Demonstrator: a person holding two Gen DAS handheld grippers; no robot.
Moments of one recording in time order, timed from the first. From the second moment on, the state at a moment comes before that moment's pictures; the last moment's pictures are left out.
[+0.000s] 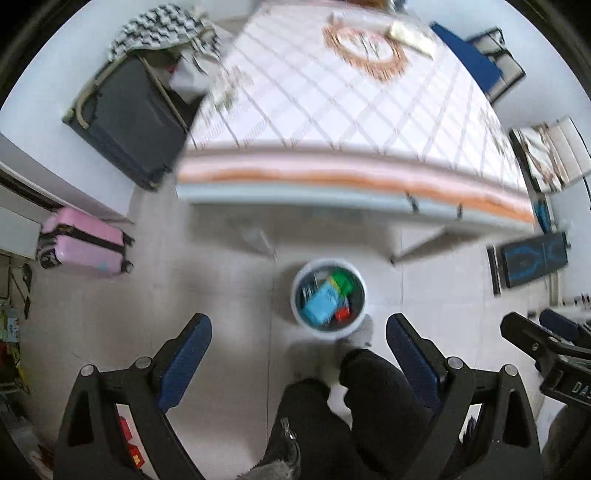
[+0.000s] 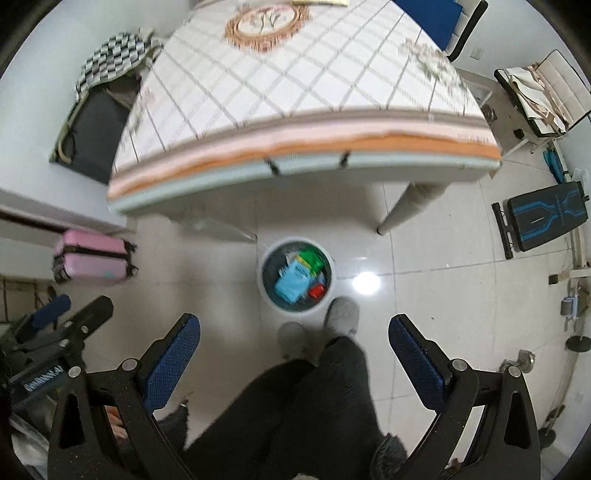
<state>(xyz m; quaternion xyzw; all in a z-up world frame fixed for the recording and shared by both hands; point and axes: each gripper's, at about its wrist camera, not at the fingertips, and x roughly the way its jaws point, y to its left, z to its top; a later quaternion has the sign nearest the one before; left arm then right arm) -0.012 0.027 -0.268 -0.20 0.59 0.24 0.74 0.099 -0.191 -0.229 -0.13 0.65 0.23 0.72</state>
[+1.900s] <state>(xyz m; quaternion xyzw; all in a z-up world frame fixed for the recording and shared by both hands) 0.647 0.226 -0.393 0.40 0.65 0.03 0.64 0.838 0.023 -0.380 -0.17 0.76 0.16 0.60</state>
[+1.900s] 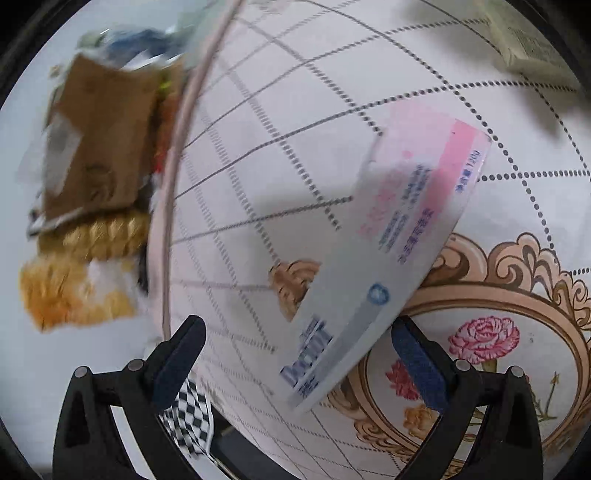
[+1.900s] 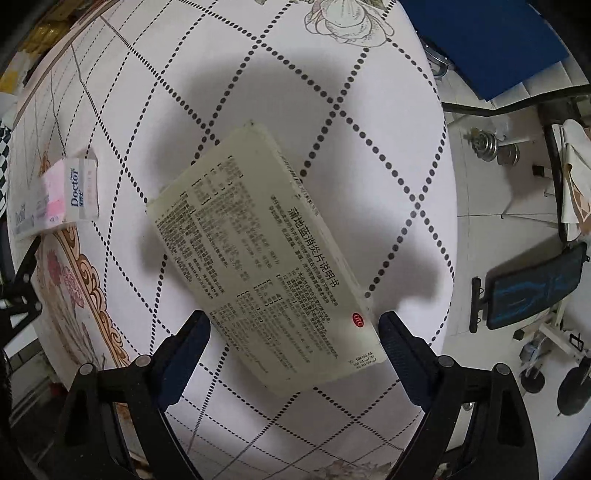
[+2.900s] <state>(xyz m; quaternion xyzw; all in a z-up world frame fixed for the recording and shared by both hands) 0.533 0.239 -0.361 -0.20 0.72 0.10 0.65 0.800 0.002 -0.371 -0.15 0.75 0.19 0.61</state>
